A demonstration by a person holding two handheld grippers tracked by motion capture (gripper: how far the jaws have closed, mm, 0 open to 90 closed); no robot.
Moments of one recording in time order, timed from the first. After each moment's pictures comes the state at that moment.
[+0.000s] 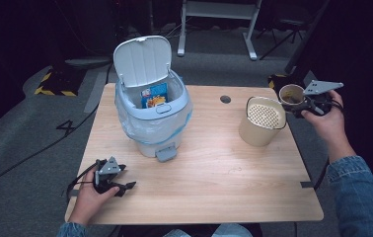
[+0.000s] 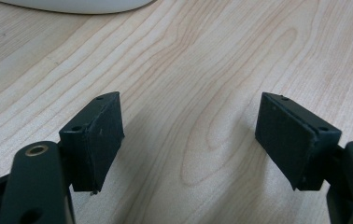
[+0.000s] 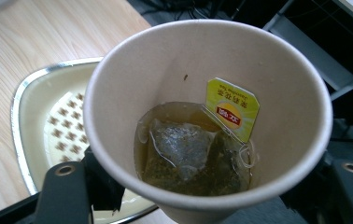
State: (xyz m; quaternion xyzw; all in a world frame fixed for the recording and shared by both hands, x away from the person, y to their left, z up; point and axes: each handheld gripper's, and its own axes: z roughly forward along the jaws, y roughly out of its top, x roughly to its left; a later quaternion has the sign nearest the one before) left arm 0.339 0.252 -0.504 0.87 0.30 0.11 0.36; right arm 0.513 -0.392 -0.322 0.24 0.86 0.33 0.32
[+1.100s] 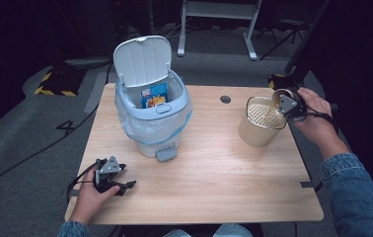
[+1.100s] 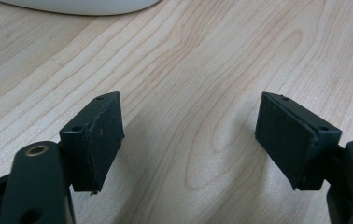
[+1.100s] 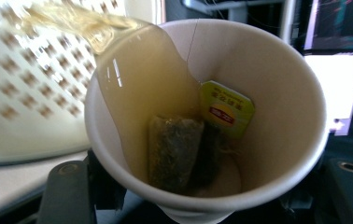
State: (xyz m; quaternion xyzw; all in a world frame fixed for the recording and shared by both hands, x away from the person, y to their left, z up) left arm 0.340 0.252 -0.504 0.87 0.31 0.11 0.36; right arm 0.512 -0.340 -0.336 -0.02 0.87 -0.02 0.49
